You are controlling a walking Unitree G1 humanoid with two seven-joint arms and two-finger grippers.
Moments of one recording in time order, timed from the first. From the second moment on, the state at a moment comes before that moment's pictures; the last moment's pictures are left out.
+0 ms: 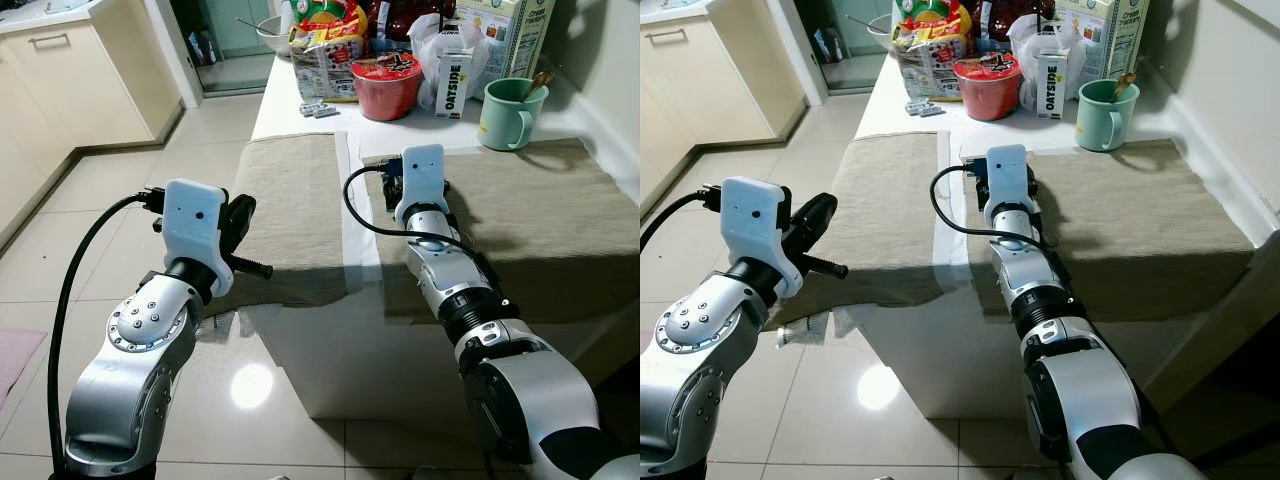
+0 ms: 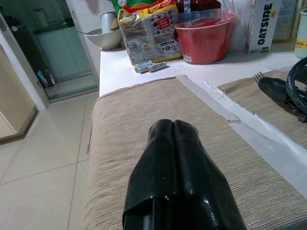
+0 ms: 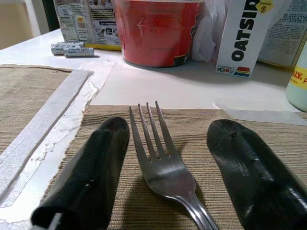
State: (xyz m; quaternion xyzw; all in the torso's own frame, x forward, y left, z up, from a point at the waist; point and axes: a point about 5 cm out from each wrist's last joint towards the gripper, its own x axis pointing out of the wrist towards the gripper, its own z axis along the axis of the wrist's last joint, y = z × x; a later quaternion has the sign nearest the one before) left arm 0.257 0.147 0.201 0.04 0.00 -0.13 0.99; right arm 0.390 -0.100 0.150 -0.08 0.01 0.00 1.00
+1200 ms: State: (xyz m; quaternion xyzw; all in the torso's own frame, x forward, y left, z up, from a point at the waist) left arm 0.260 0.142 0.209 0.05 -0.02 -0.13 0.99; right arm 0.388 -0.089 0.172 -0.09 -0.08 0.02 0.99
